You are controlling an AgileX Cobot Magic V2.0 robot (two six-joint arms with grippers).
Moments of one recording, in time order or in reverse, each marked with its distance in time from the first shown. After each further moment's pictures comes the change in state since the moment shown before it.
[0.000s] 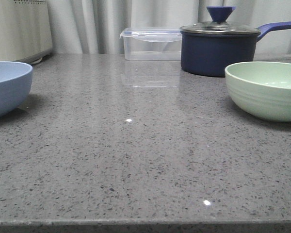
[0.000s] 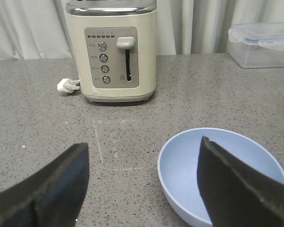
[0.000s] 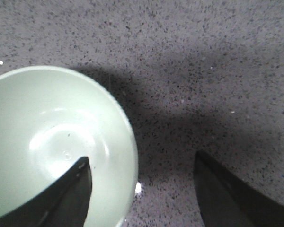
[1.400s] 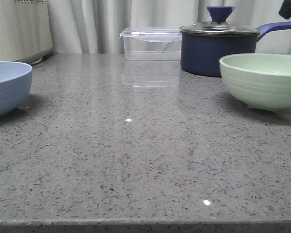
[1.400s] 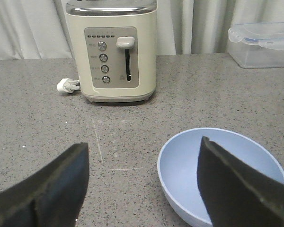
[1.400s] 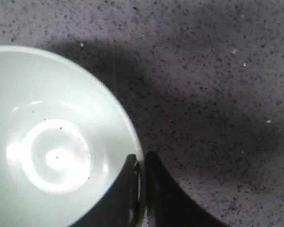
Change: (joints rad) left arm 0.000 0.000 0.000 0.000 0.000 0.000; right arm 0.016 0.139 -0.070 0.057 0.030 -0.026
